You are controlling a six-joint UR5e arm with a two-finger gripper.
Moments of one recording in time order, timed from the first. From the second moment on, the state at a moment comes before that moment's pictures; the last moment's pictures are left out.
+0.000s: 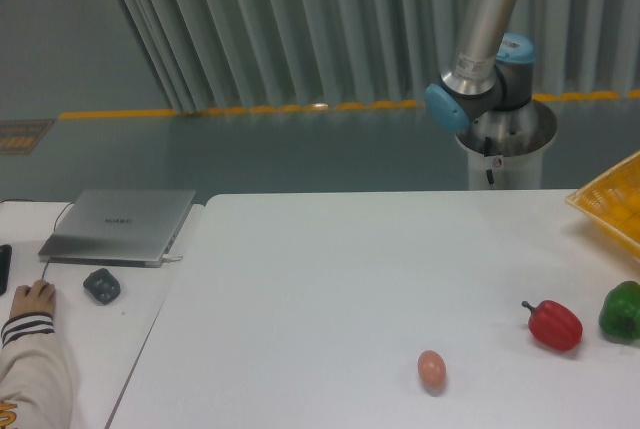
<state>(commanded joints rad) 2.94 -1.91 -1.64 -1.29 1.65 2.06</state>
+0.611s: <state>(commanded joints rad) 2.94 -1.92 -1.65 -1.26 1.65 2.06</state>
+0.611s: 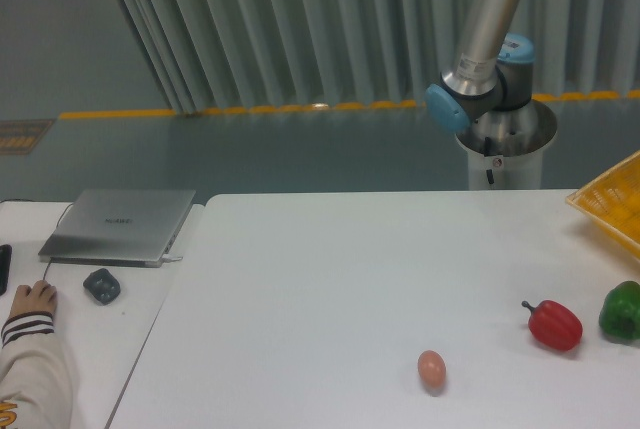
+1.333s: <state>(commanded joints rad) 2.95 -1.89 -1.61 -1.28 1.66 2.07</state>
